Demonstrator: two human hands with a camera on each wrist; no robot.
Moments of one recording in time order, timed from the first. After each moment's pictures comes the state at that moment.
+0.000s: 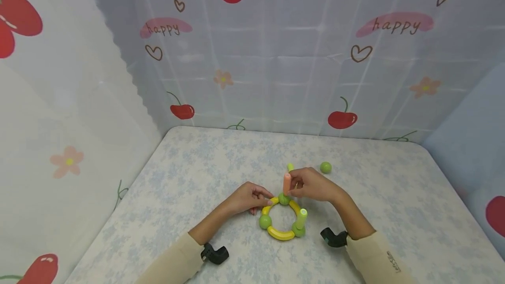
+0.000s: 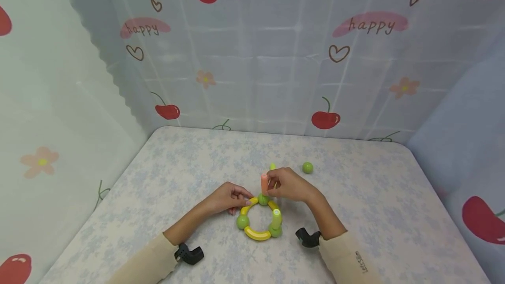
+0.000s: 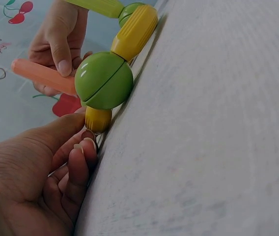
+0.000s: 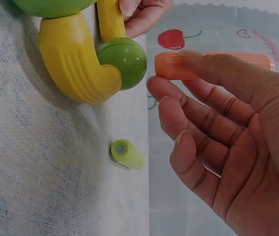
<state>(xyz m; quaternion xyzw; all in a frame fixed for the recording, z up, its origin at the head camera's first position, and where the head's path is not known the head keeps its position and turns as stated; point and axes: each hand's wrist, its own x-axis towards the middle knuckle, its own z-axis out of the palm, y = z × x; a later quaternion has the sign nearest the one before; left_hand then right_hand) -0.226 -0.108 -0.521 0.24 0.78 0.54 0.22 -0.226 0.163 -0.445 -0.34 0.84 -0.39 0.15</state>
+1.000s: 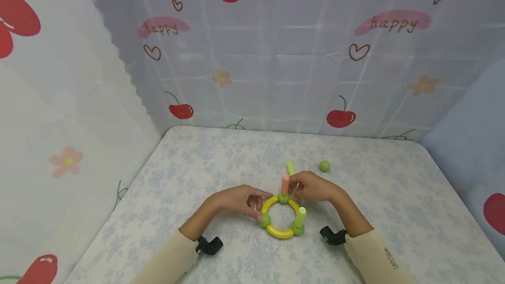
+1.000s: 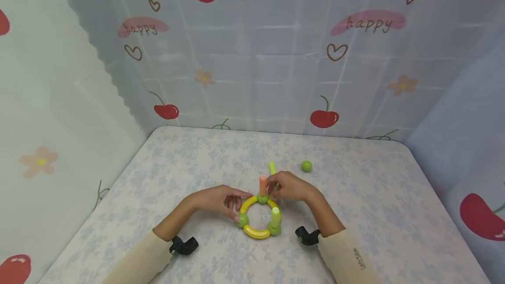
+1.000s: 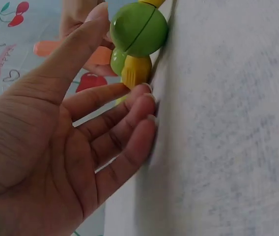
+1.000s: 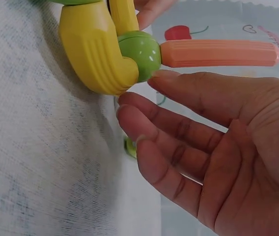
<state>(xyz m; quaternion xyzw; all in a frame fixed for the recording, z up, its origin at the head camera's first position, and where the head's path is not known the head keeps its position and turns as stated) -0.226 -0.126 -0.484 0.39 0.79 0.36 0.29 -0.233 0.170 -0.457 -0.33 0.83 -0.38 0.22</state>
